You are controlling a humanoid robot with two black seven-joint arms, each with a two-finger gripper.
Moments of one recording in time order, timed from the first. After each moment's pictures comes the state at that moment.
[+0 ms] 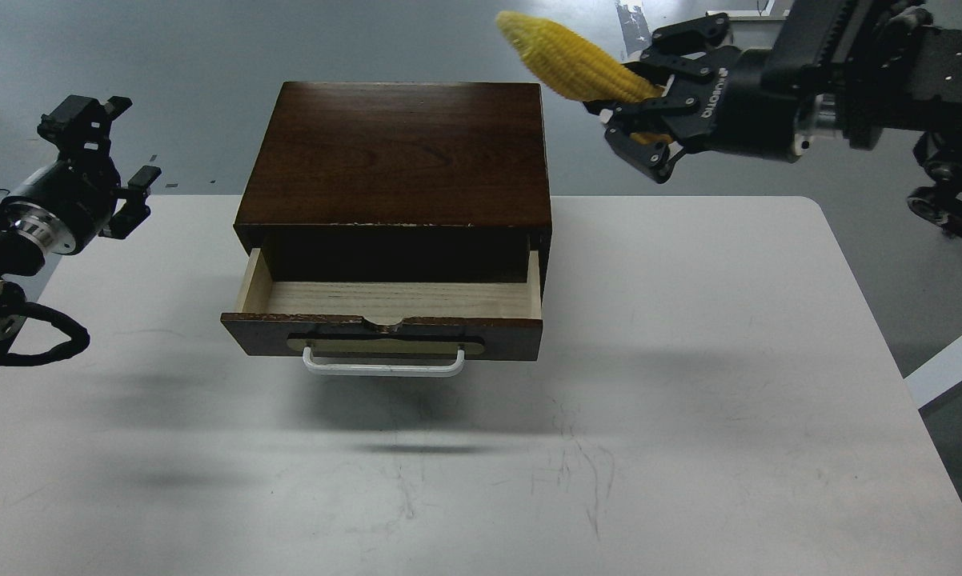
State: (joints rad) left arm -0.83 0.70 -0.33 -0.71 0.08 -0.27 -0.42; right arm 1.40 -0.73 0.19 1.49 -2.15 0.07 0.40
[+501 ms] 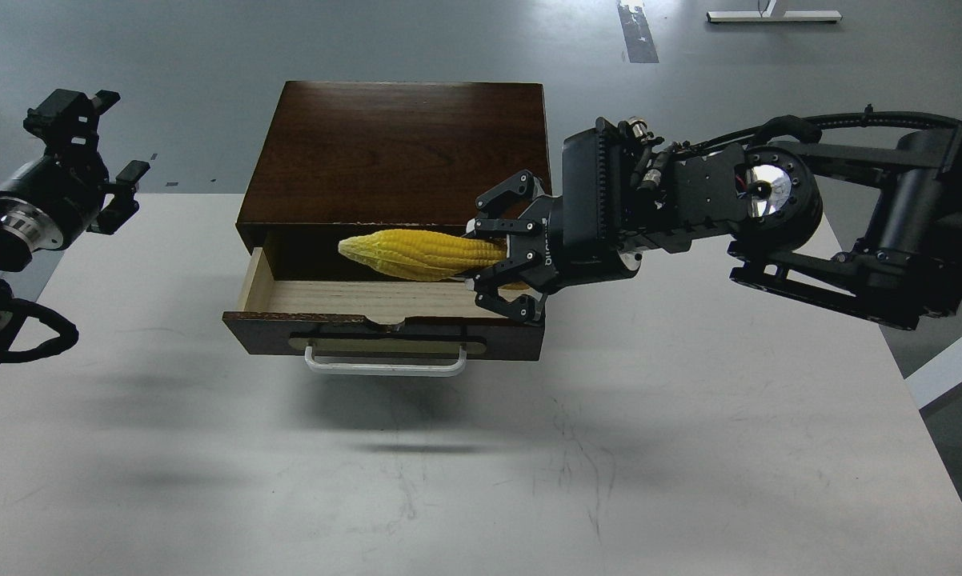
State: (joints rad) left arm -0.83 0.73 -0.33 -0.71 0.08 -0.27 -0.43; right arm 1.40 -0.46 0.00 1.40 -2.18 0.06 0.41
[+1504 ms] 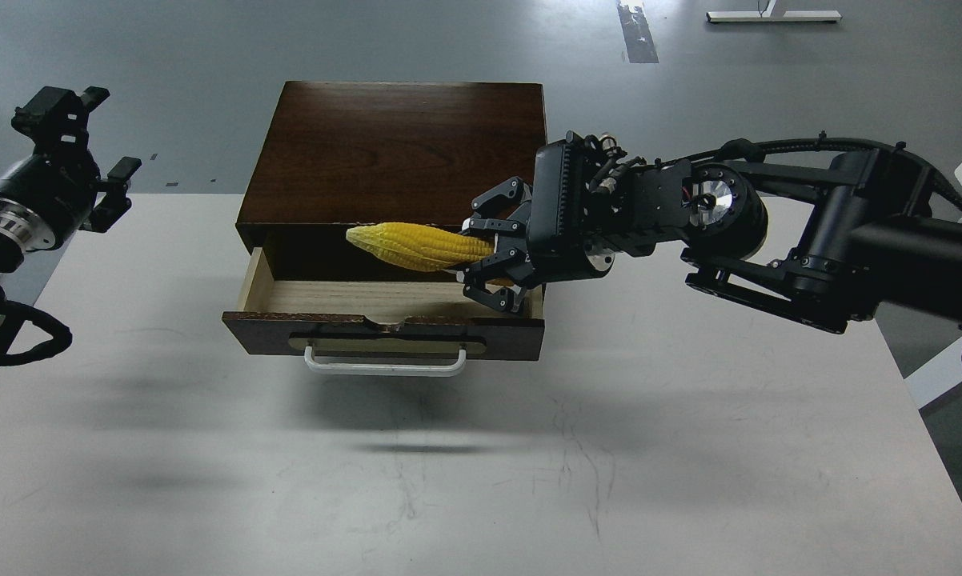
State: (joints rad) left arm -0.83 0.73 -0.33 -0.71 0.08 -0.27 -0.46; right arm 1.33 -0.33 0.00 1.22 -2.18 0.05 0.38
